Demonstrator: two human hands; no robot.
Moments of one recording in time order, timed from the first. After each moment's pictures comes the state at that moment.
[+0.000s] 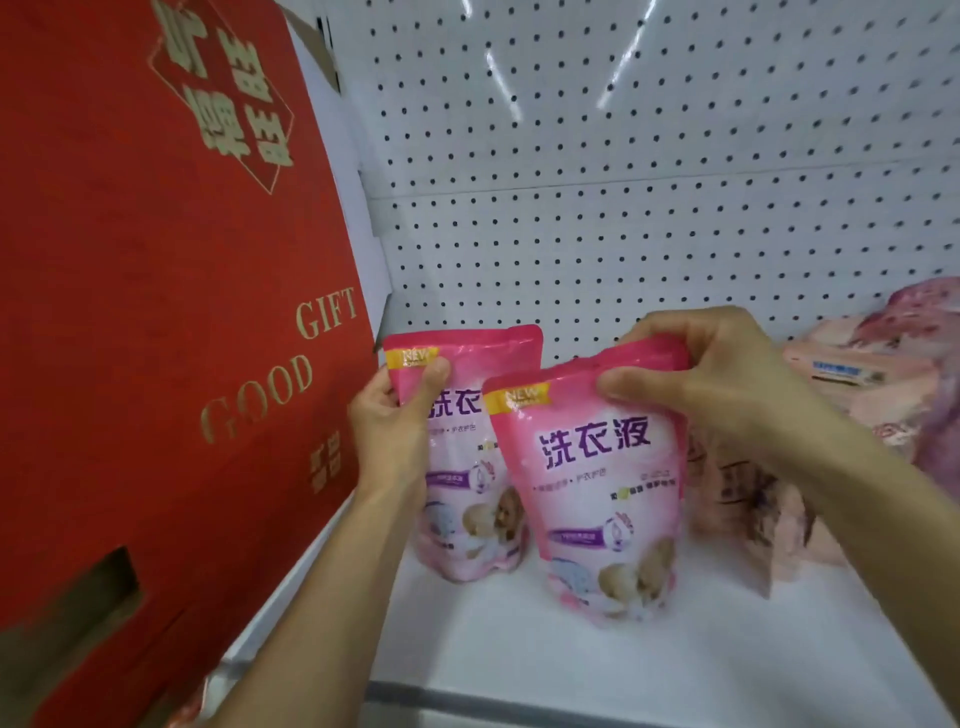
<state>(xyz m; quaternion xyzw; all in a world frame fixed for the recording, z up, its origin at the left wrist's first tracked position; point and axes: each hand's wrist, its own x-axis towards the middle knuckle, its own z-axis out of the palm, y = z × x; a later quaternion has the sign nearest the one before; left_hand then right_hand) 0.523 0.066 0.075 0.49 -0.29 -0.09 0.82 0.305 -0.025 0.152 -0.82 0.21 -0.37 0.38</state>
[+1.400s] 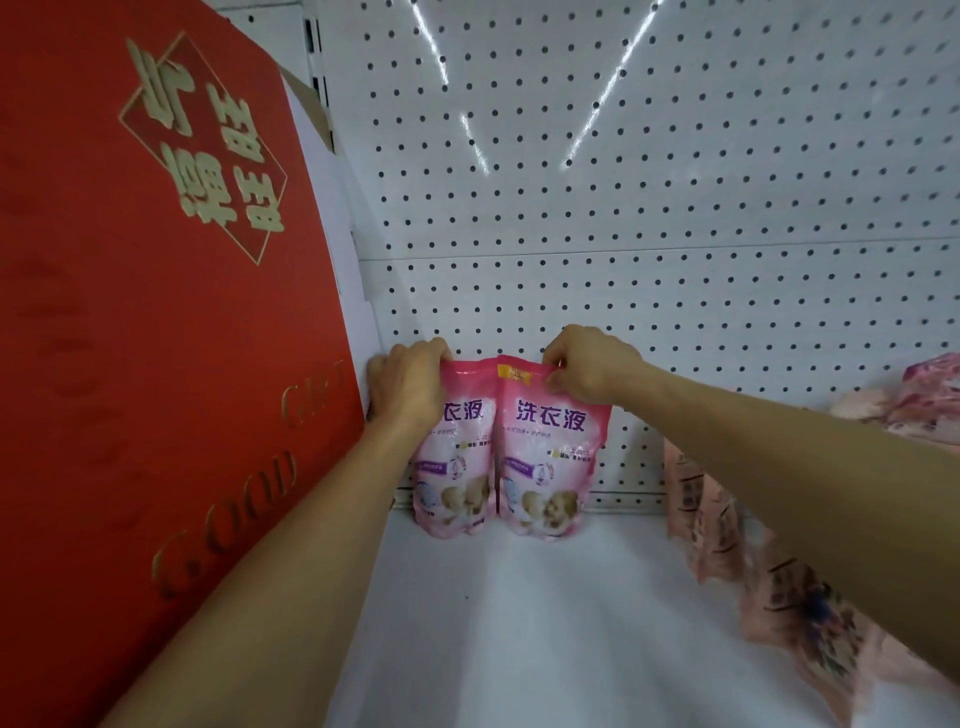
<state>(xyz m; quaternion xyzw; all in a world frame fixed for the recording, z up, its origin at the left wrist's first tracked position) 0.642 -0.043 0.144 0.81 -0.45 0.26 0.29 0.463 -0.147 0.183 -0.91 0.34 -0.21 0.07</state>
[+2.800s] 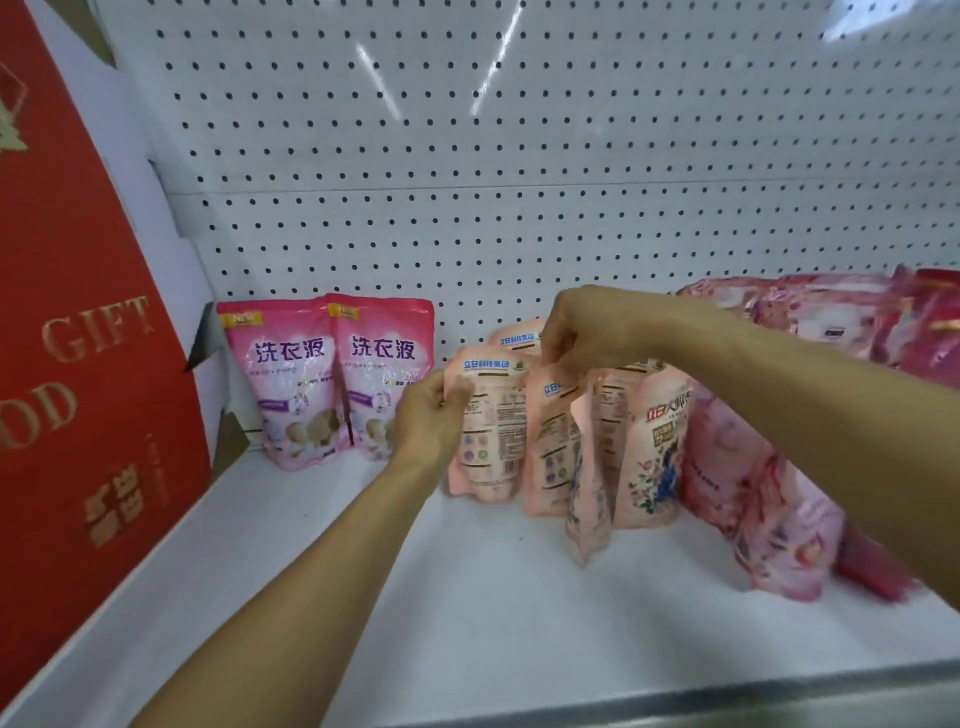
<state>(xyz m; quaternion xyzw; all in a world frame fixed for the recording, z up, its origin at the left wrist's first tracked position) 0.437 -0.069 0.058 0.63 -0.42 -0.17 0.63 0.262 -0.127 0.189 -0.94 0.33 -0.06 0.04</state>
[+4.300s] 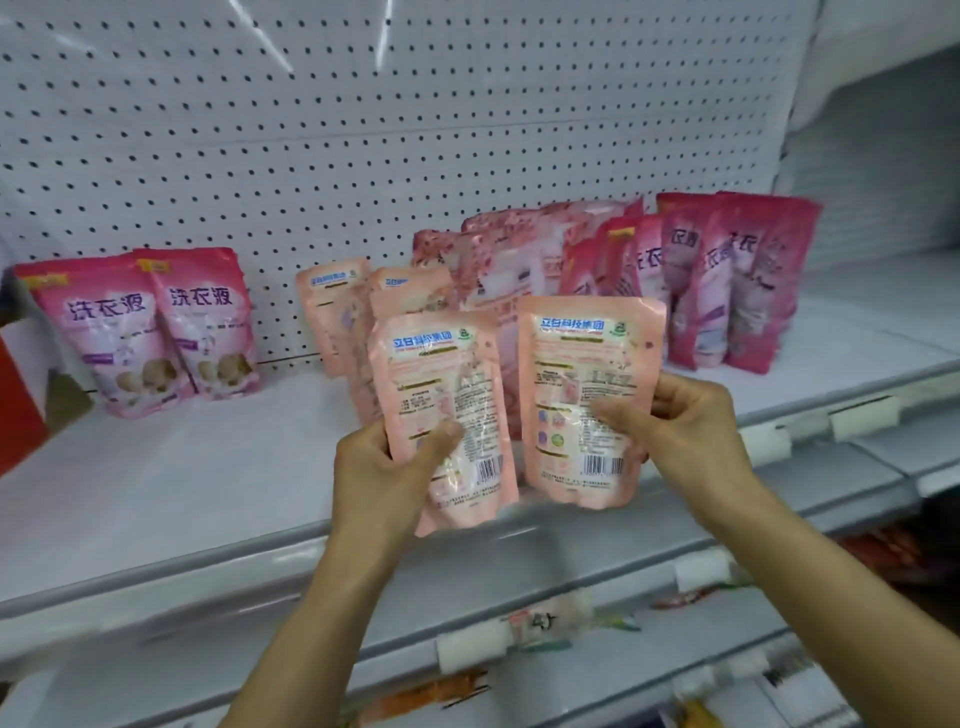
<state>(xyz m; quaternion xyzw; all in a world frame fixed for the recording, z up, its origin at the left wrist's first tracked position) 0.181 0.059 0.026 0.56 -0.43 -0.25 0.66 -0.034 -0.021 0.041 -0.60 0.36 -0.56 0.44</state>
